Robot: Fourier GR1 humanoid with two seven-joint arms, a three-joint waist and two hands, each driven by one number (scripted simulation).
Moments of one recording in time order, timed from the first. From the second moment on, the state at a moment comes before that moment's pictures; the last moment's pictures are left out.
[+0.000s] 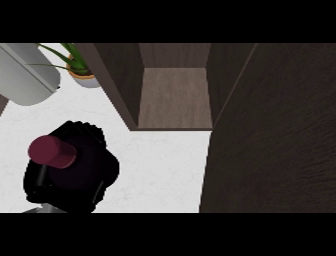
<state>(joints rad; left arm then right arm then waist) 0.00 0.05 -0.10 -1.82 0.19 -0.06 -0.09 -0.08 -0.05 0.10 -2.48 -0.07 0.08 0.65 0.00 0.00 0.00</state>
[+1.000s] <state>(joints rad) -0.39 0.00 -0.43 -1.76 0.14 0.46 0.11 -0.03 -0.05 0.09 -2.49 -0.08 0.12 0.63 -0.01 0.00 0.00</state>
